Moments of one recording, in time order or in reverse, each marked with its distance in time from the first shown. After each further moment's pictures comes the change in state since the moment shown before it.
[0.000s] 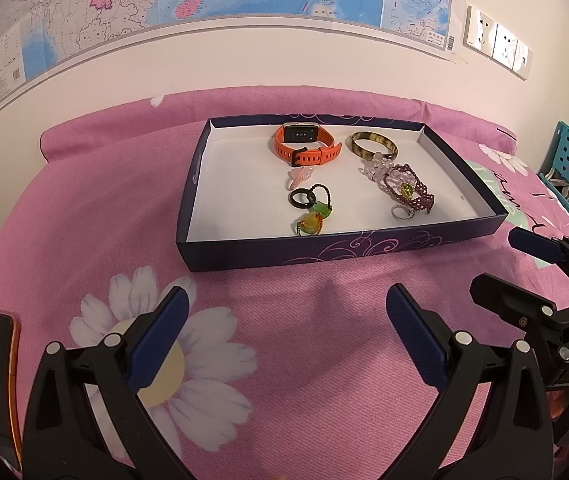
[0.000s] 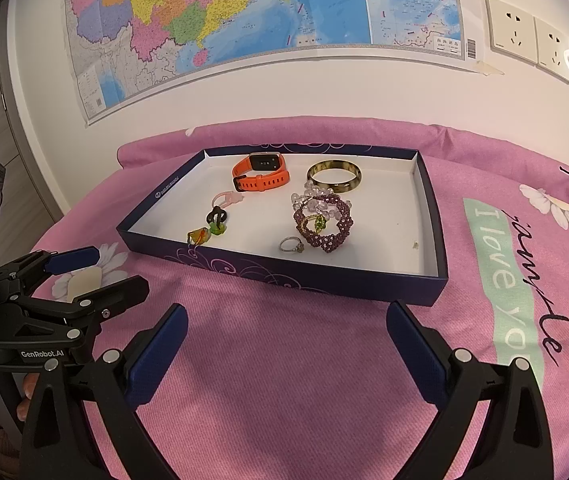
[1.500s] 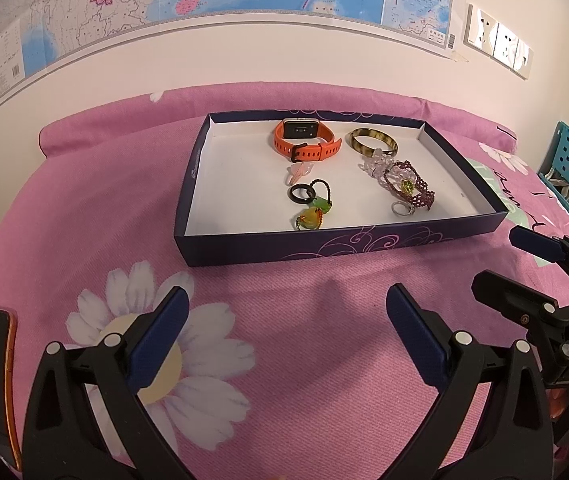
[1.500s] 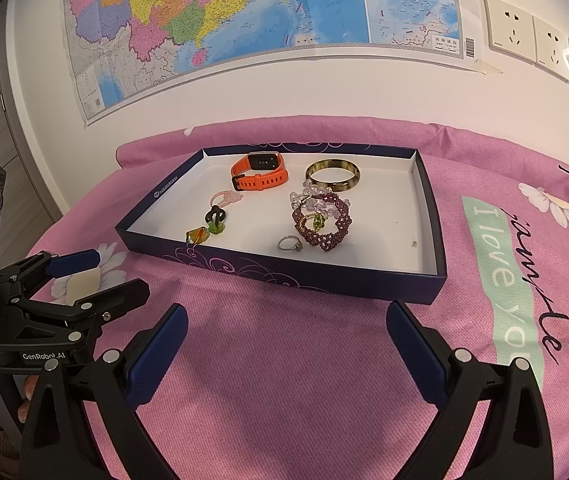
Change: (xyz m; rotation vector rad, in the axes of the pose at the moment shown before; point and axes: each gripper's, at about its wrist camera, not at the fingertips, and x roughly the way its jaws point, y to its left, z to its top) left arm 0.002 0.001 -0.003 -0.006 0.005 -0.003; right arm 0.001 -0.002 -0.001 0.003 0.000 -0.001
